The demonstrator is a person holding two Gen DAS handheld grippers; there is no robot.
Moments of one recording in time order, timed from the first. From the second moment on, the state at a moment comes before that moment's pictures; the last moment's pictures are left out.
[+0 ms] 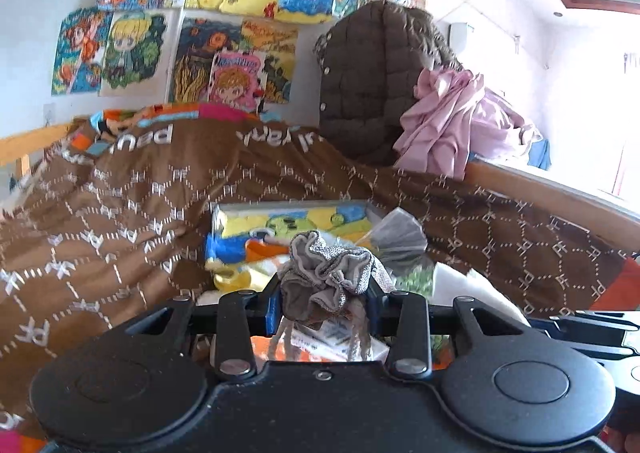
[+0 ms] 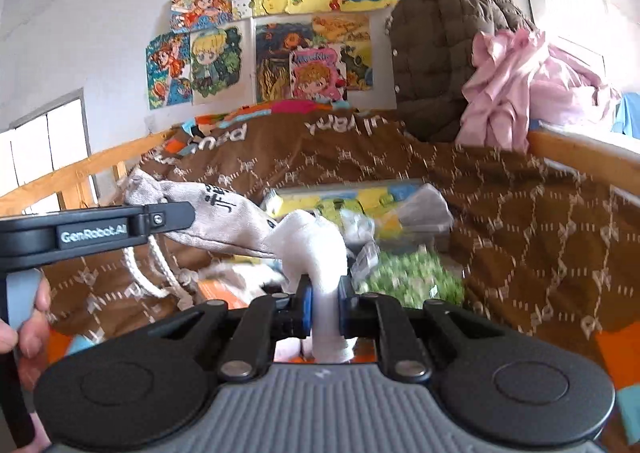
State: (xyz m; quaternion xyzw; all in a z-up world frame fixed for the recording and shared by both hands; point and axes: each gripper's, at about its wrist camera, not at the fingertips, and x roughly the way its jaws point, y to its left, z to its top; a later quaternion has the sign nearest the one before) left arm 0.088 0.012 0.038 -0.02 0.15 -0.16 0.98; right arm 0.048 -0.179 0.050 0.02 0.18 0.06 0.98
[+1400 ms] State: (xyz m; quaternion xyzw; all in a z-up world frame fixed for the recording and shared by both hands) left arm 0.410 0.052 -0.011 -0.11 0.23 -0.11 0.96; right arm 0.408 -0.172 -0.011 0.02 0.30 0.04 0.95
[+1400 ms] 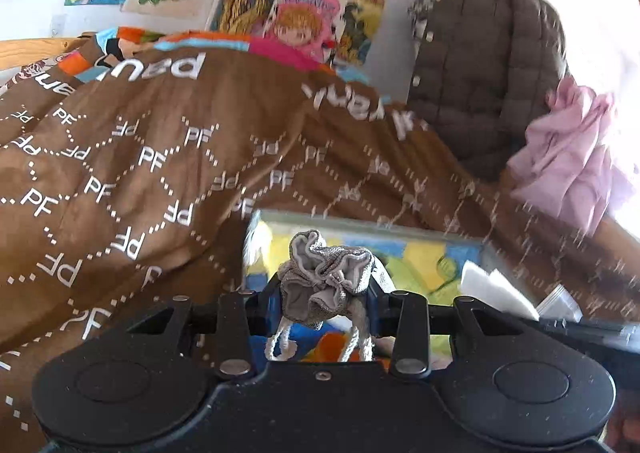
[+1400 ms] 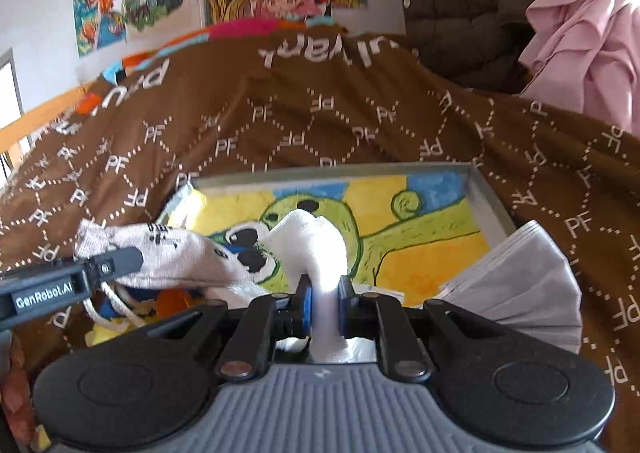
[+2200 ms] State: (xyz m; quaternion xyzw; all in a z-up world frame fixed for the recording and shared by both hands) left arm 0.410 0.051 -0.027 -0.10 0.28 -0.09 0.95; right arm 0.395 -0.183 -0.013 0.03 0.31 0.05 0.95
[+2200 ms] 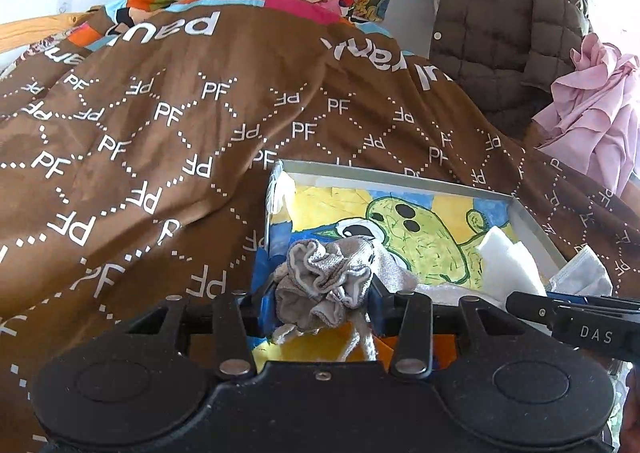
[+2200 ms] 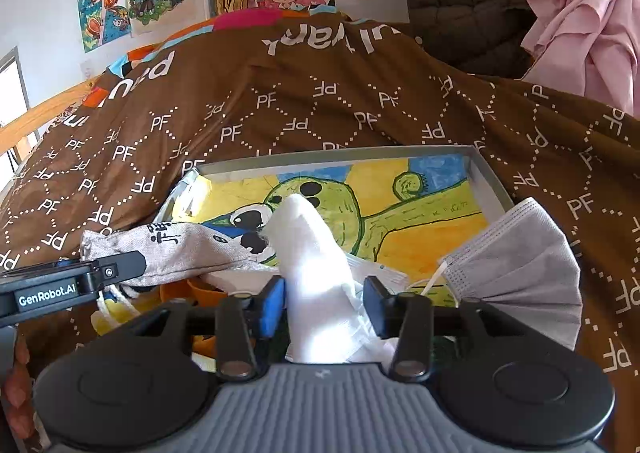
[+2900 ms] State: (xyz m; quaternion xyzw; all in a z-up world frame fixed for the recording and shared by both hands) left arm 0.324 0.040 0.020 -0.09 0.19 -0.08 0.97; right arm 0.304 -0.202 0.047 0.05 0.20 0.03 0.98
